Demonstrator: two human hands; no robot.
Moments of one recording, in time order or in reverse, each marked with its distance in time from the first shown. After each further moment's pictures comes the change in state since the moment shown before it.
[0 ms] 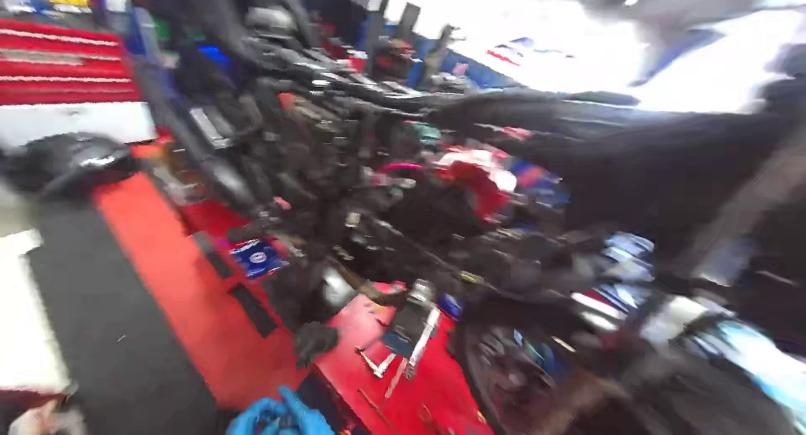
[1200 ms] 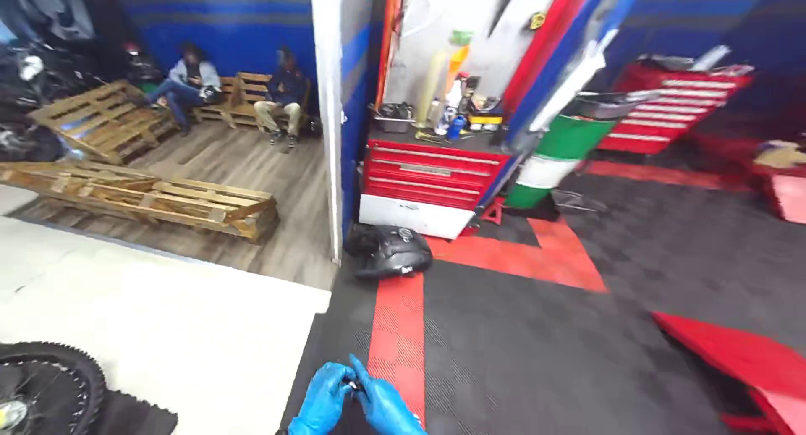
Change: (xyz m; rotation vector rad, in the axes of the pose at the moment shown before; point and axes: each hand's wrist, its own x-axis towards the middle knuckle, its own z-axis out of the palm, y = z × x) left_hand 0.441 -0.009 -1.048 0.281 0.979 -0.063; right_hand 1.108 -0.628 0.263 -0.593 -0.763 -0.468
